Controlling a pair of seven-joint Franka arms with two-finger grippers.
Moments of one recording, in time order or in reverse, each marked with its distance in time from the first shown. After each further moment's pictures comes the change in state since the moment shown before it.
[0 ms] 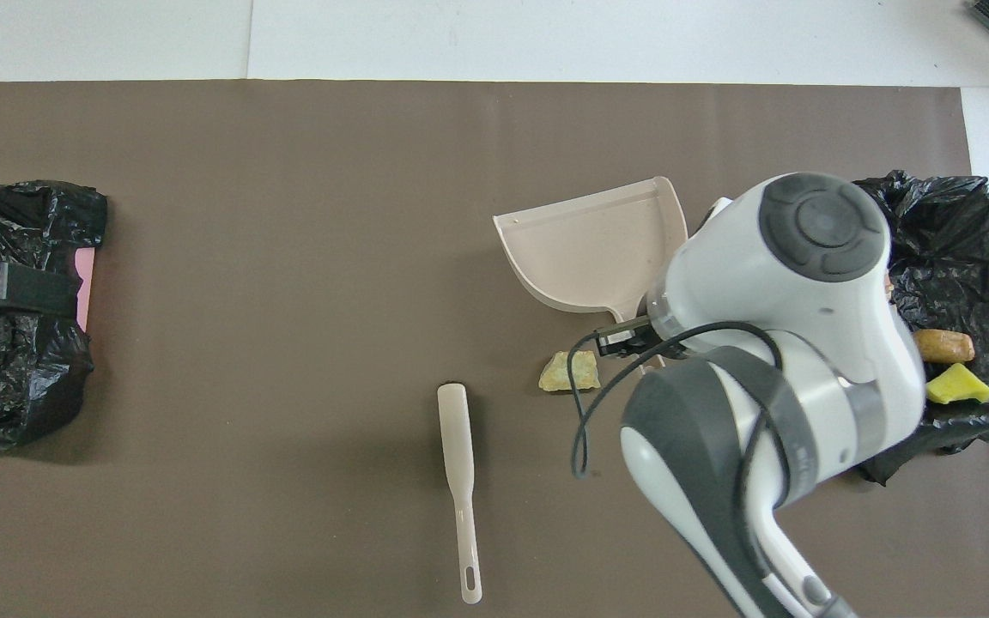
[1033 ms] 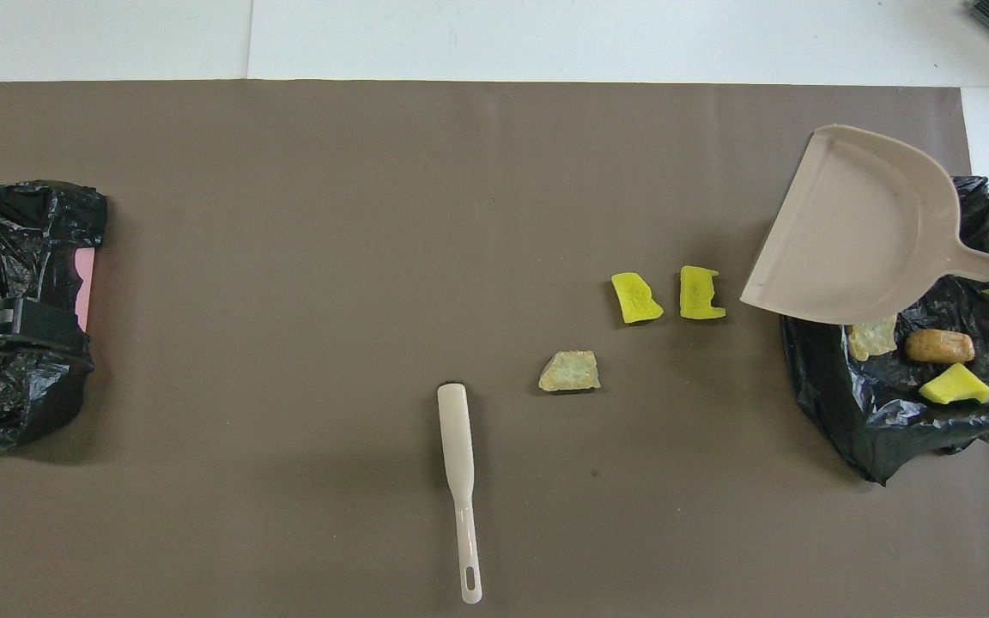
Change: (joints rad) left arm -0.001 -0.026 0.001 -0.077 0.002 -0.029 0.001; right arm -0.444 -0.243 -0.003 -0.042 -0.189 -0.184 -0.999
